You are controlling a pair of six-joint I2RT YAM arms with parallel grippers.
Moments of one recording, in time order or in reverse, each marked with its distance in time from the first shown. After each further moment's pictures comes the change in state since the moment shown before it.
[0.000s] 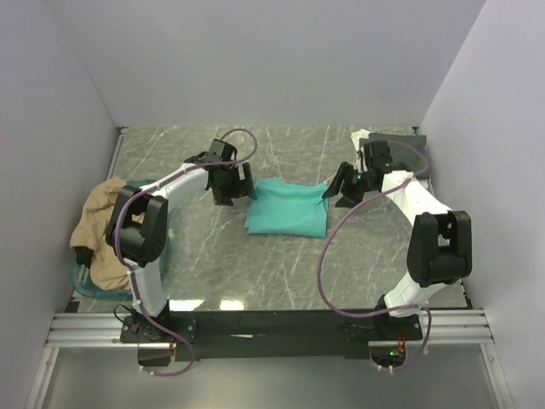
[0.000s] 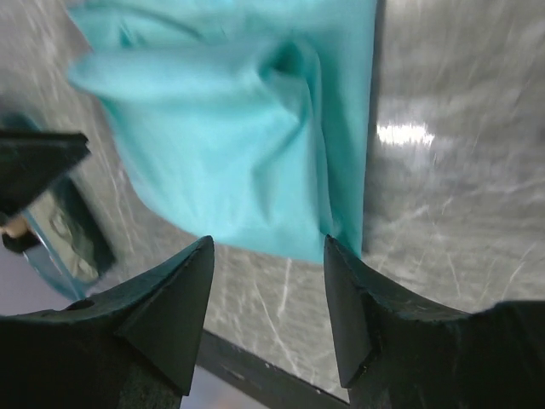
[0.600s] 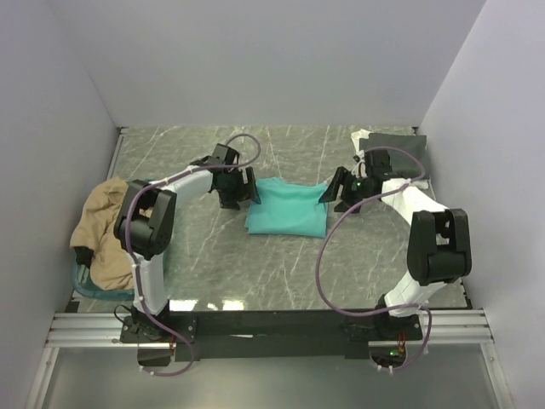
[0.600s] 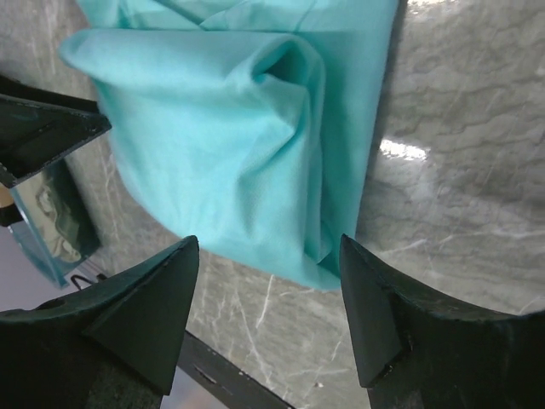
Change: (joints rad) left arm 0.000 0.075 -0.028 0.085 0.089 0.000; right arm -0.021 -0.005 -0.155 0.165 -0.110 -0.076
